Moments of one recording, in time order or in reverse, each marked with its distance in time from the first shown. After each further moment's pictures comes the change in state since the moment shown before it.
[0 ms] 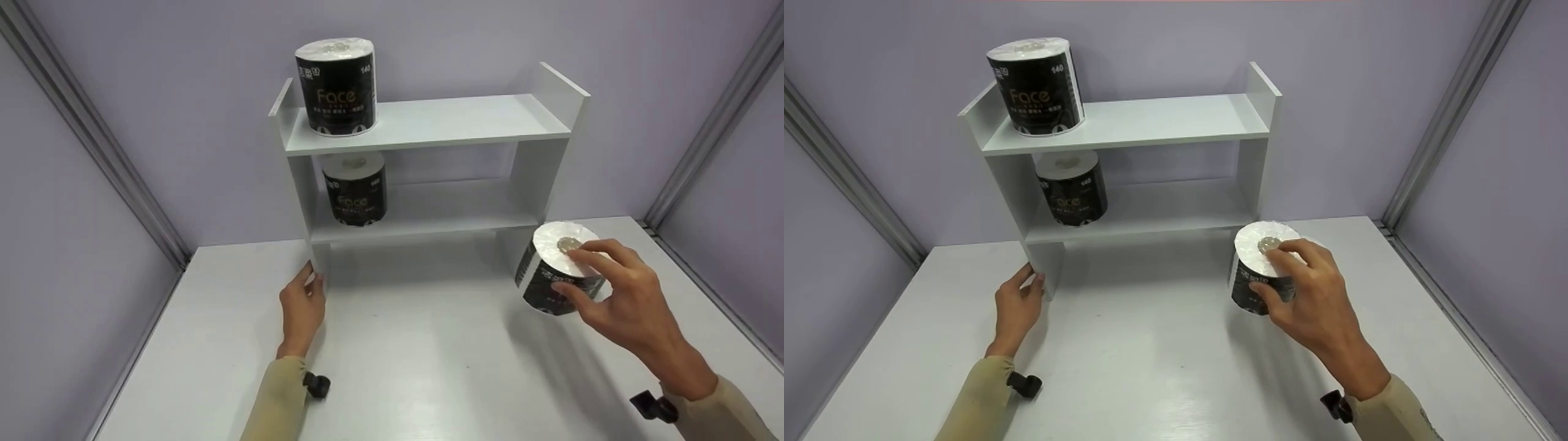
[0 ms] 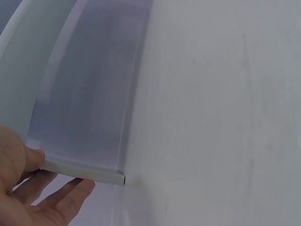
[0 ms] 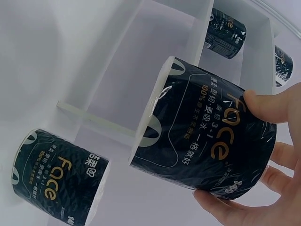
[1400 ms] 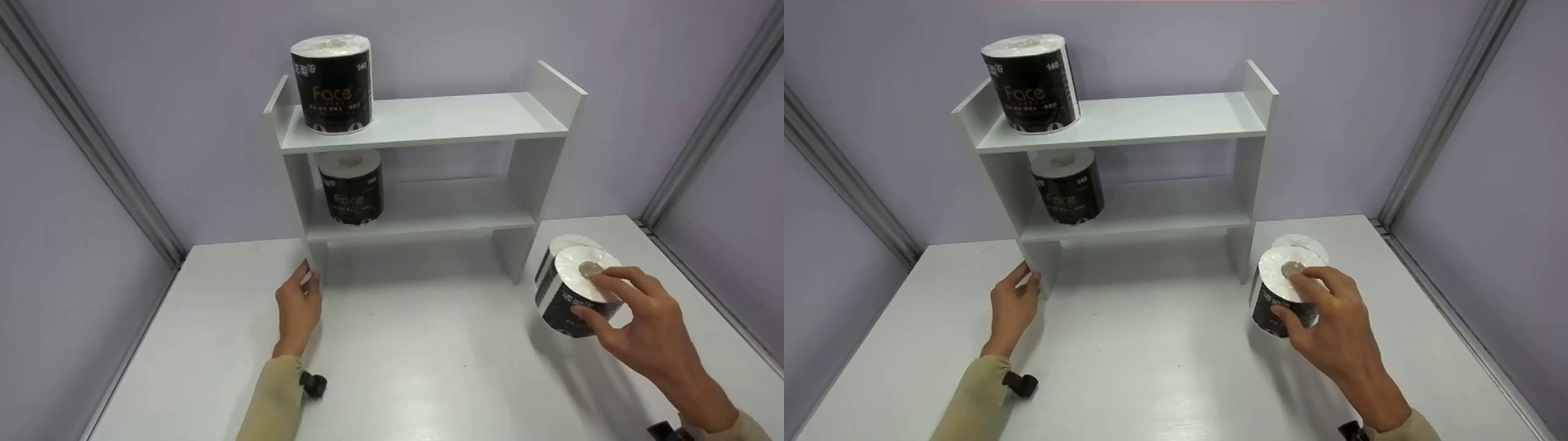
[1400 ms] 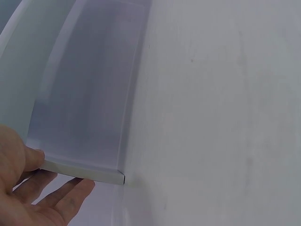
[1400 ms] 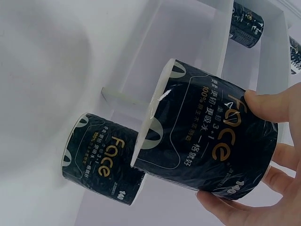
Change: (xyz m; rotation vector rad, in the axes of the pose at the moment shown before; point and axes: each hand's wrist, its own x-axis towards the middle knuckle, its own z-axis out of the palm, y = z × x) left_hand -0.001 -0.001 0.001 -0.008 -0.007 0.005; right_hand -0.044 0.024 -0.008 -0.056 0.043 0.030
